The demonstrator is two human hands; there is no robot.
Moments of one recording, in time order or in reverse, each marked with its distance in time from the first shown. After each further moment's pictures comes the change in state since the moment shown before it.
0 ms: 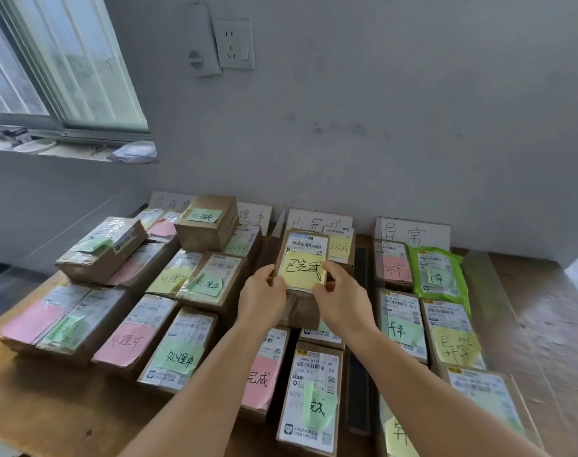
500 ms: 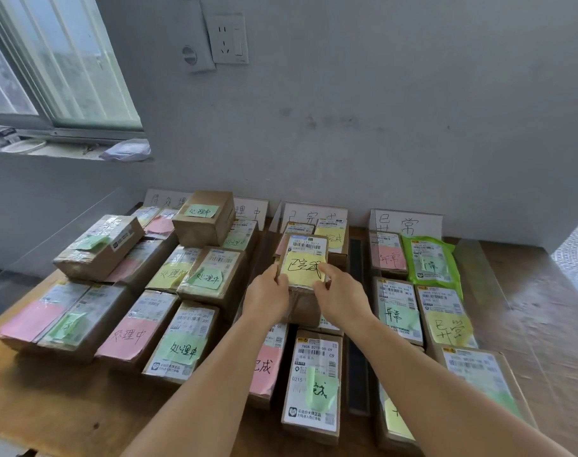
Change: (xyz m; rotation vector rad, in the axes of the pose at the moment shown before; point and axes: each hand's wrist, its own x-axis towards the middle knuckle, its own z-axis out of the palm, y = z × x) left_hand -0.007 -0.005 0.002 0.182 -0.109 0.078; right_hand -0.006 0.002 0.004 -0.143 -0.081 0.046
